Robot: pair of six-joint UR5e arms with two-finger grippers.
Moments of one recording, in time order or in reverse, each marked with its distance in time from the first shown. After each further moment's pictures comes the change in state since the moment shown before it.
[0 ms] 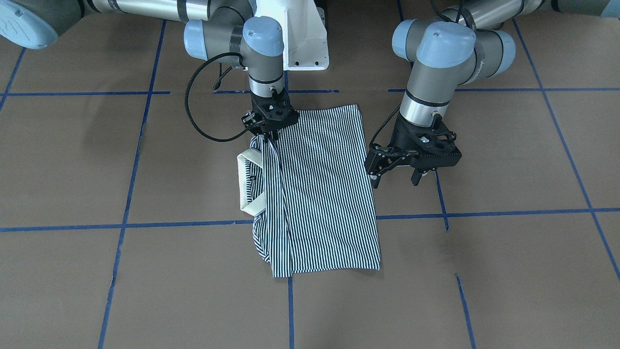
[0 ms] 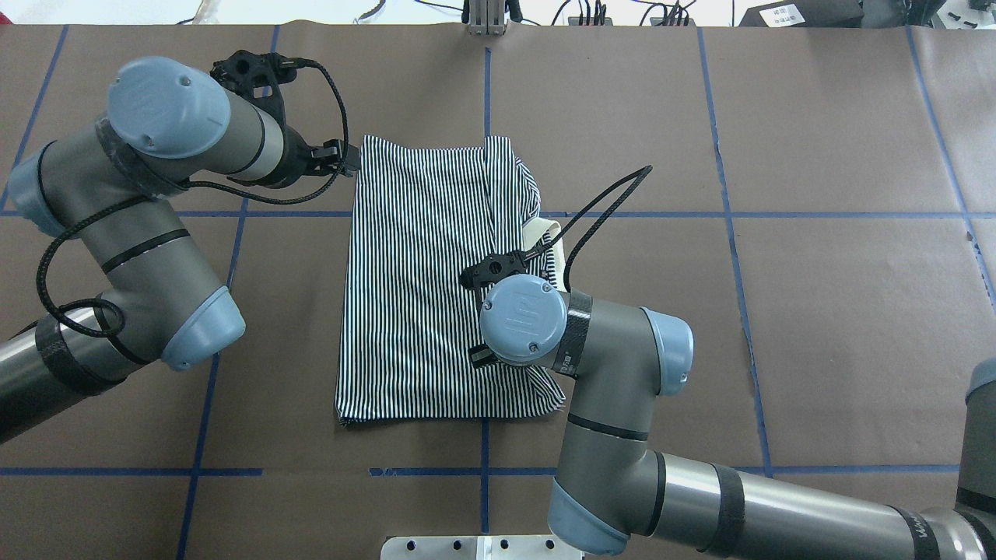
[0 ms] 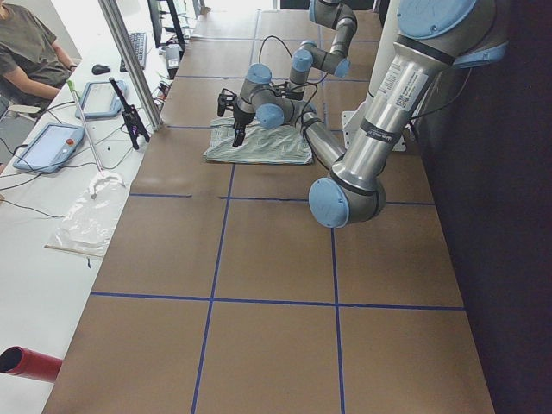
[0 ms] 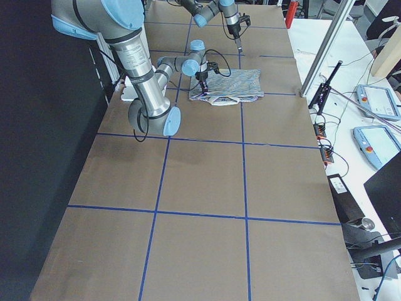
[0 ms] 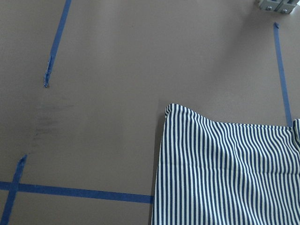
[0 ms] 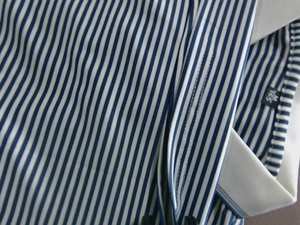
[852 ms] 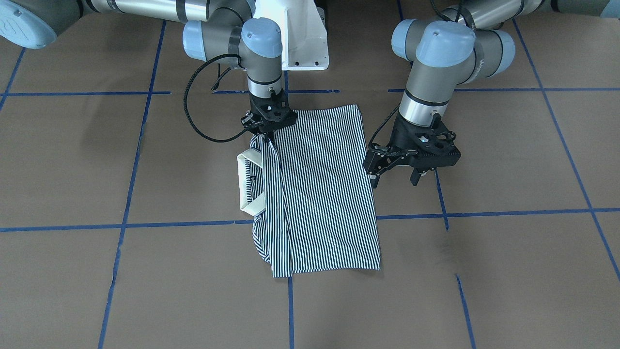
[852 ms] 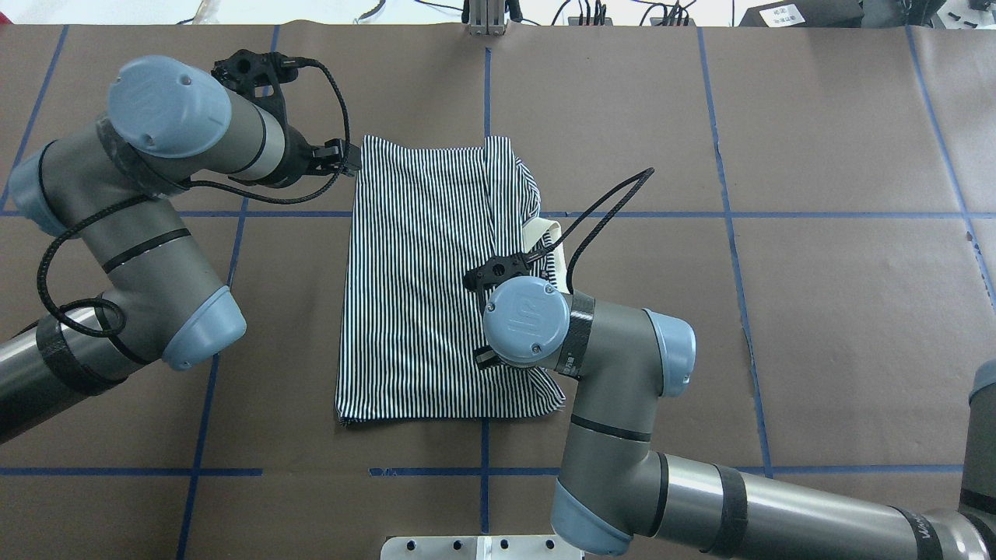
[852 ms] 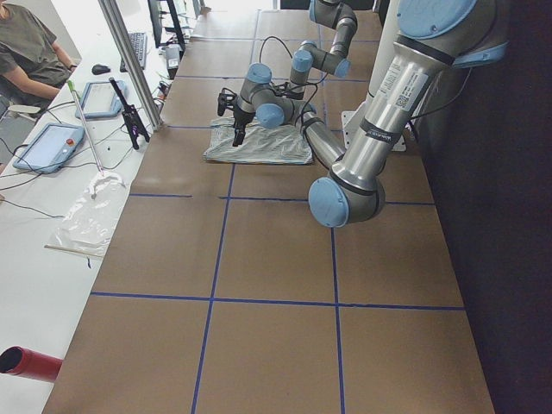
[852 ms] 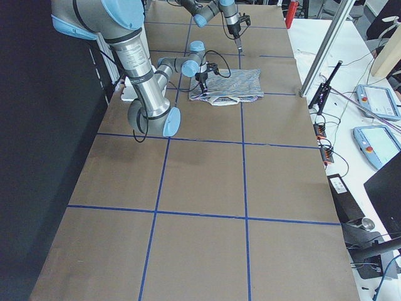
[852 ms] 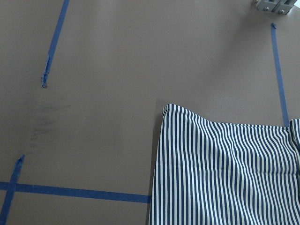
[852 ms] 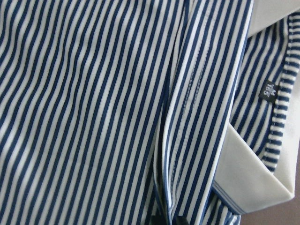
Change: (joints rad) left arm 0.000 -0.003 0.000 0.000 -0.001 0.000; right arm -0.001 -0.007 0.003 -0.002 0.004 0.000
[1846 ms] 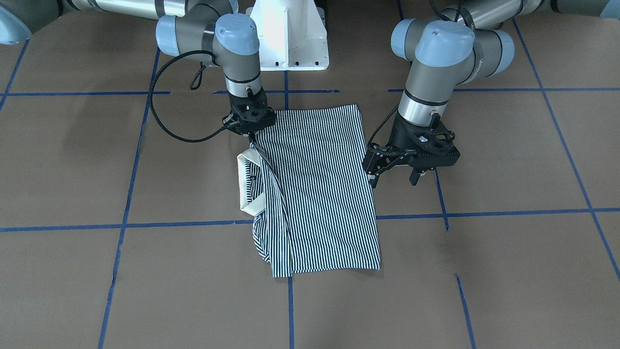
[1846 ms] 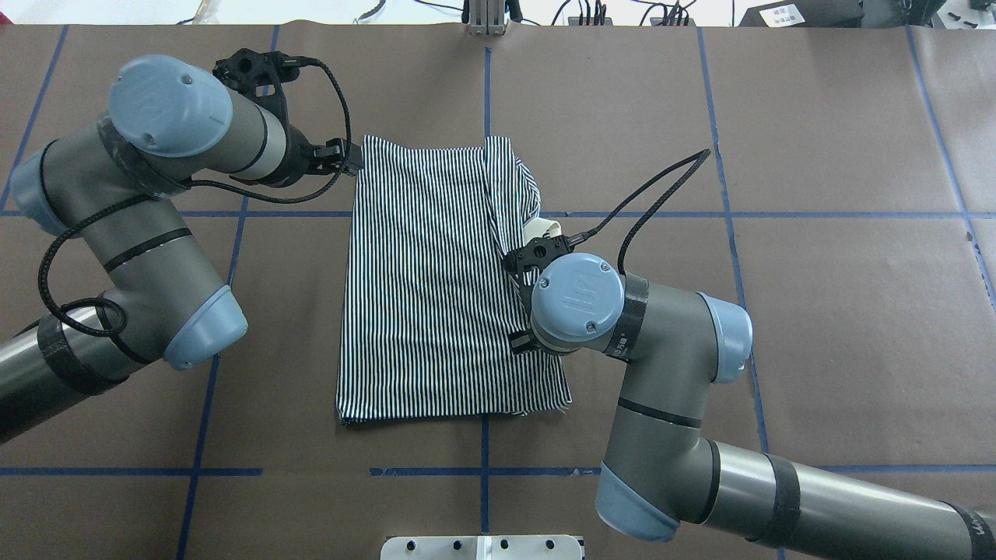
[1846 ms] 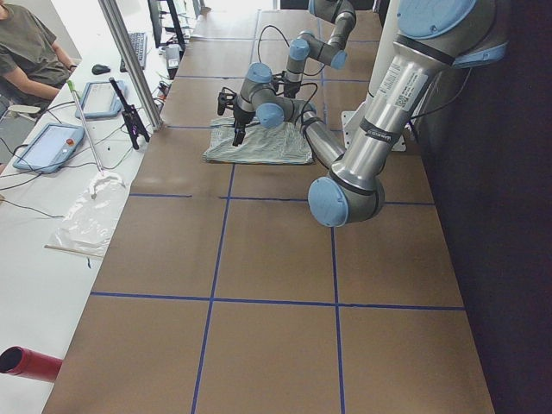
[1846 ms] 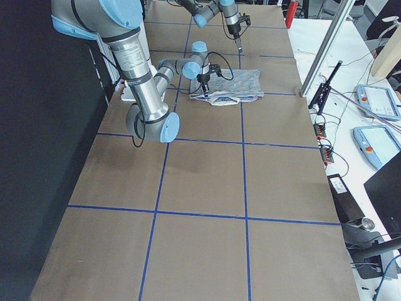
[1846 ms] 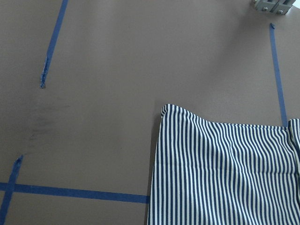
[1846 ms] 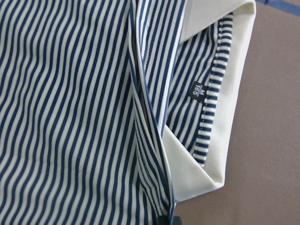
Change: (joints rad) left arm 0.000 -0.002 0.002 0.000 0.000 0.000; right arm 0.047 -0.089 0.102 -0.020 0.036 0.006
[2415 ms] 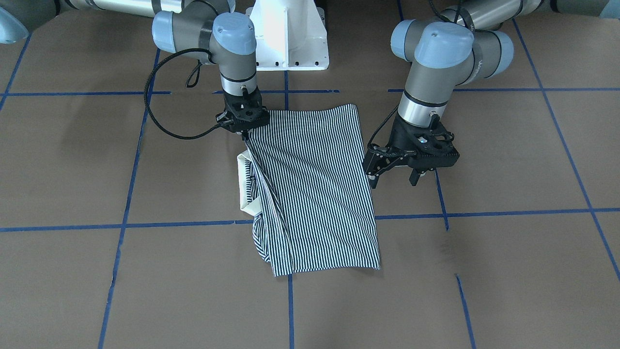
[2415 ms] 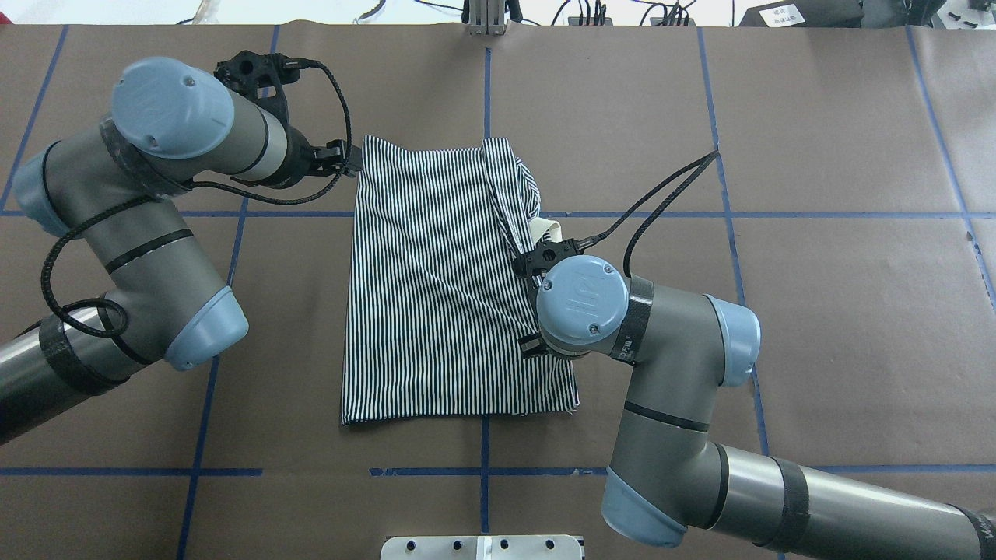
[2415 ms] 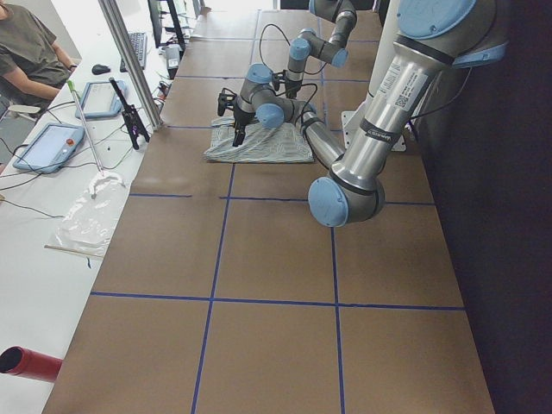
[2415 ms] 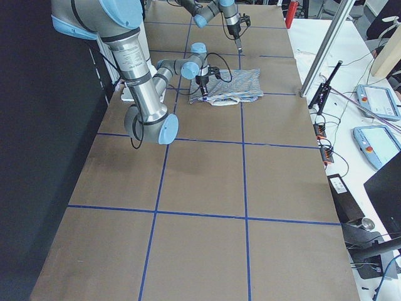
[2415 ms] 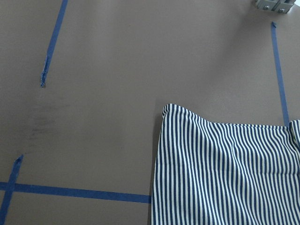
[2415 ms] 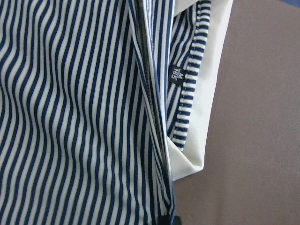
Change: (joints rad) left arm 0.002 0.000 0.003 -0.001 0.001 0.000; right arm -0.003 -0.008 0.021 -0.054 0.000 0.007
